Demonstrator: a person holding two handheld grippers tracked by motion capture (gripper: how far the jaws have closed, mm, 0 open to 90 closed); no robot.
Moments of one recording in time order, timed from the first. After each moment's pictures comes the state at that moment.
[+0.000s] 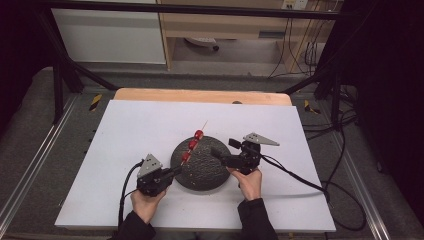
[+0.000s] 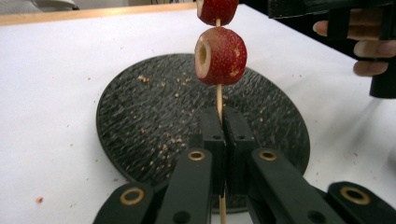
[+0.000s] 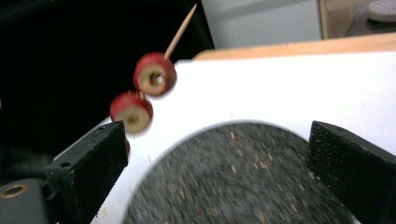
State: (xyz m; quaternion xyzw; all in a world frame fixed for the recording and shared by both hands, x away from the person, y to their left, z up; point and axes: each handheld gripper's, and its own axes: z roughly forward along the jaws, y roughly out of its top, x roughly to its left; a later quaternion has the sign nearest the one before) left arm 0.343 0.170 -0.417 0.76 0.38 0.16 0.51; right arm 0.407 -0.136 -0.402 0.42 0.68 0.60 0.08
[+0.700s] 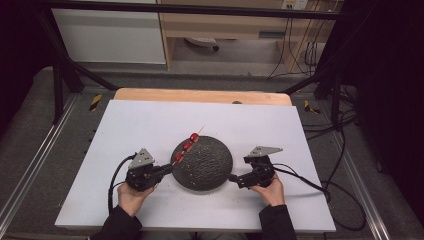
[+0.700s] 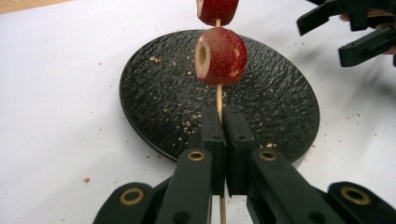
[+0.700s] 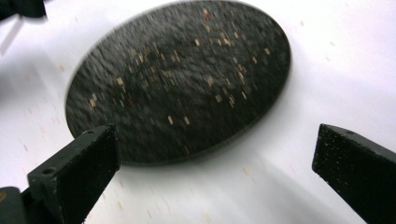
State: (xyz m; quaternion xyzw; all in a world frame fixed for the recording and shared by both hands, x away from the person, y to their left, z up) left arm 0.358 0.194 -0.400 0.81 0.35 0.13 0.46; right arm 0.390 -0.183 -0.432 0.37 0.81 0.44 0.08
